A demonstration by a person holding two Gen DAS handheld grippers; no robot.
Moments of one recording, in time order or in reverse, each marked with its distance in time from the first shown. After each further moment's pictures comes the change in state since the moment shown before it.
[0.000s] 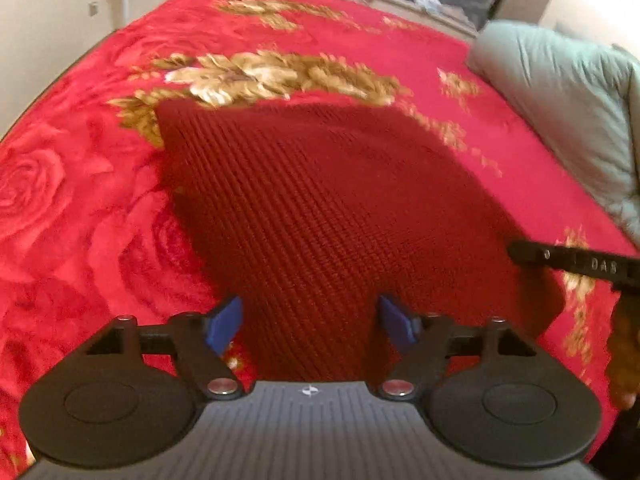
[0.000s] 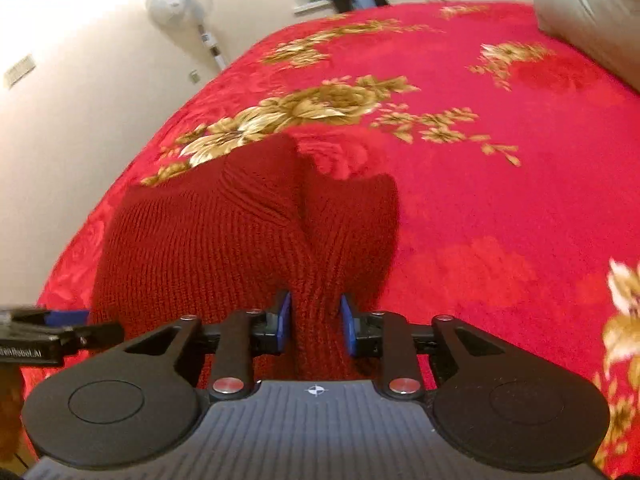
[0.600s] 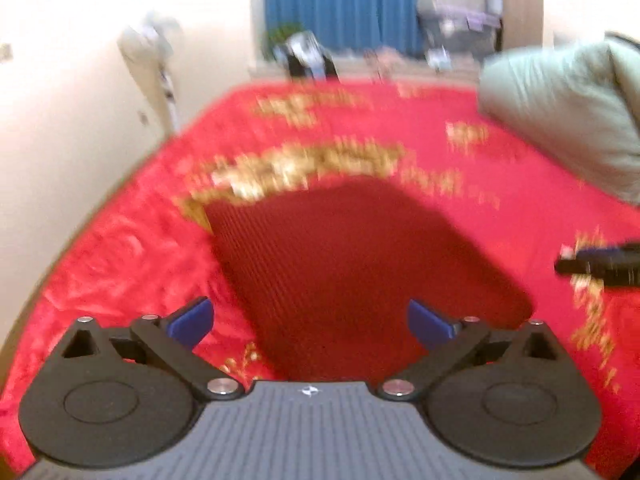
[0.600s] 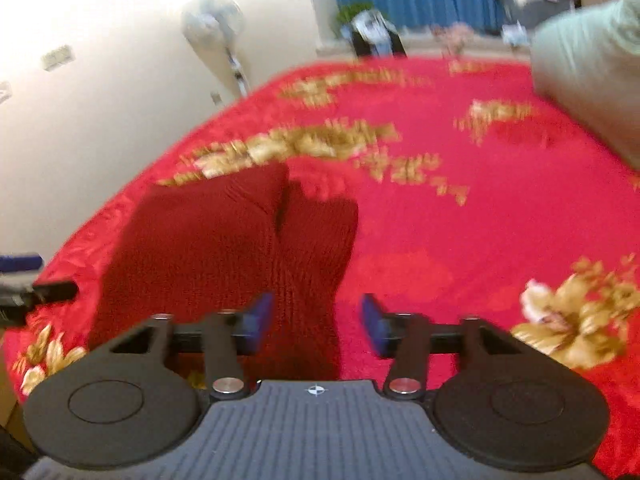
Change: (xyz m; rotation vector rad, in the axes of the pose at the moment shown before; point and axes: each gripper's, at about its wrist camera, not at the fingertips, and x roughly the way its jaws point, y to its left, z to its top) left arm -0.101 -0.096 -0.064 0.136 -0.308 0.269; right arm -0.097 -0.029 -0.042 -0.190 -0.141 0.006
